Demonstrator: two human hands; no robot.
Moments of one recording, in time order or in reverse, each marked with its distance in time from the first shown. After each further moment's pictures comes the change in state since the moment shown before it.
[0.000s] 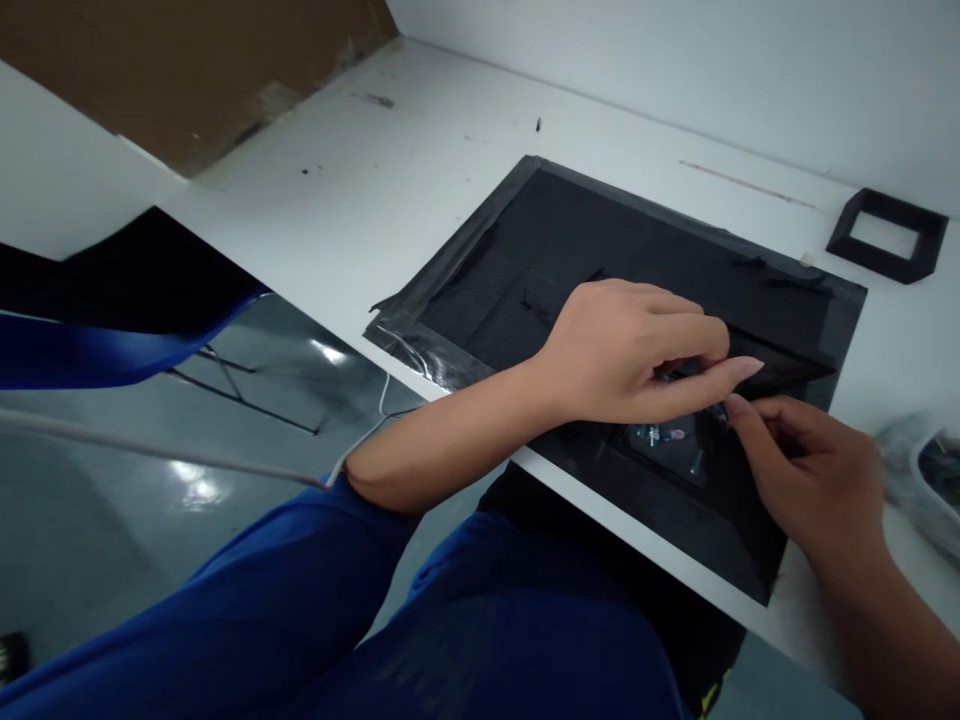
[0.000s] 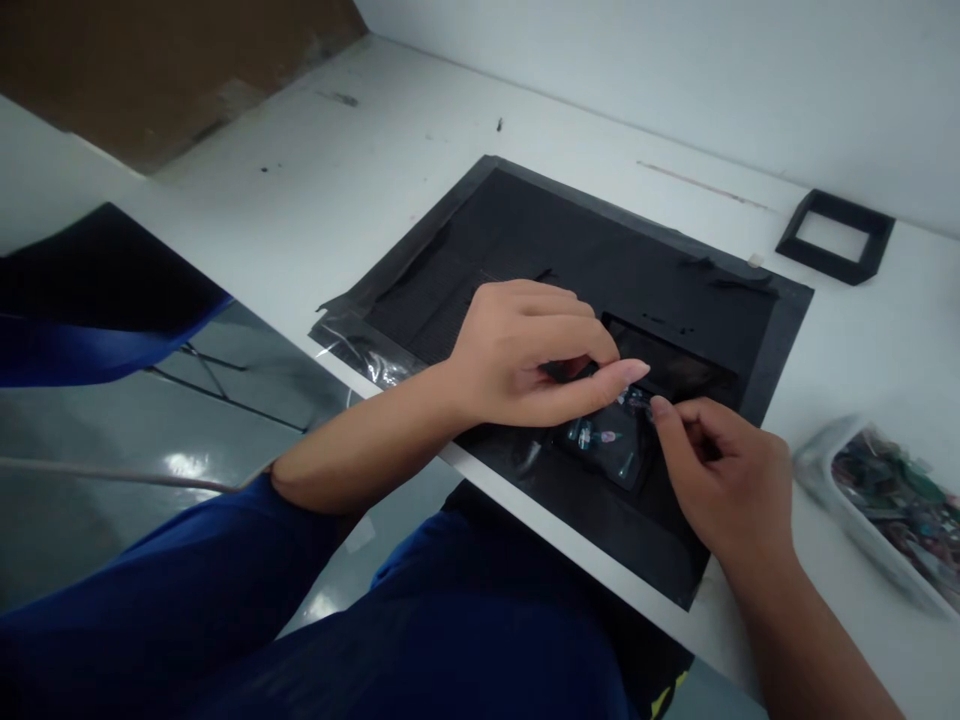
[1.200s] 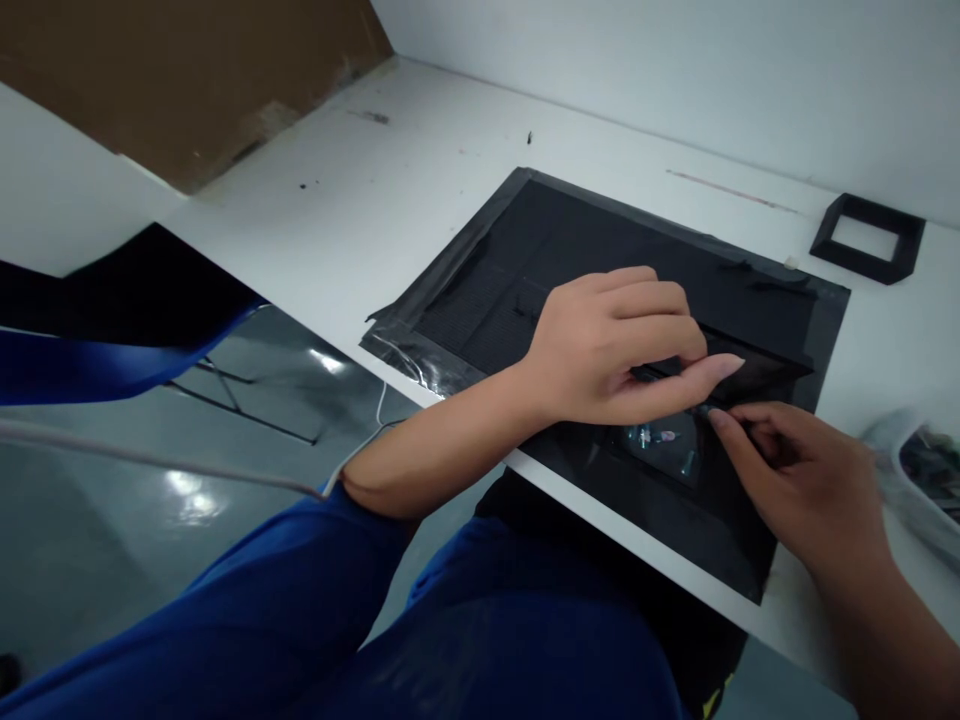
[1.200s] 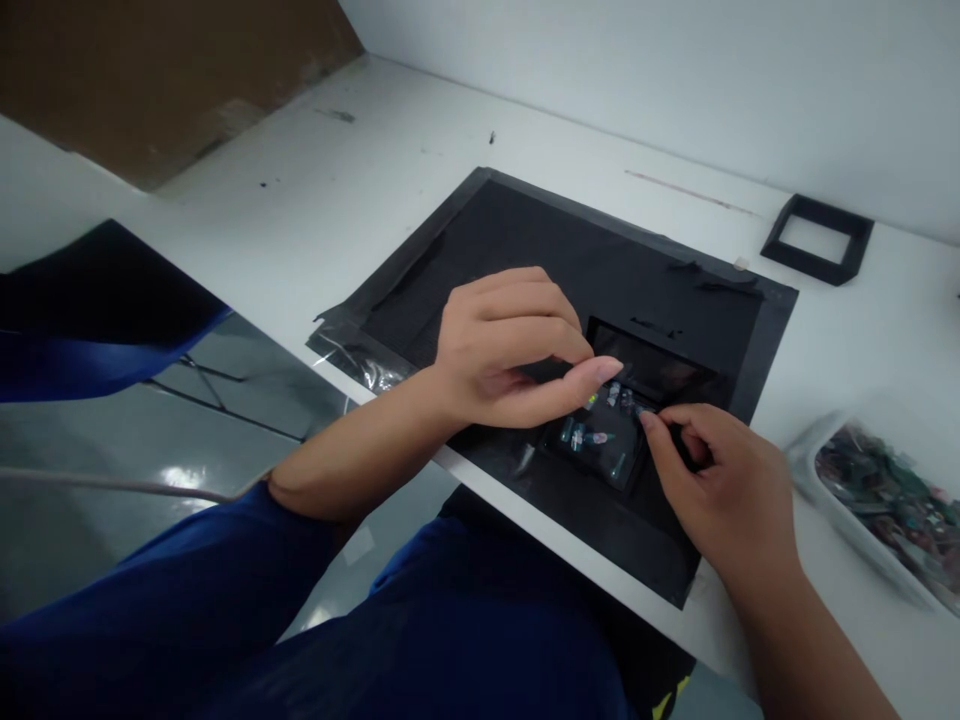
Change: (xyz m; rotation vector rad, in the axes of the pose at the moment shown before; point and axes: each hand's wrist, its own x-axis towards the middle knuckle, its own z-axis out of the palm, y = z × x) left_hand 0.003 -0.008 0.004 -0.005 0.272 0.201; right_hand -0.003 0.014 -0.006 -0.137 -0.015 -0.181
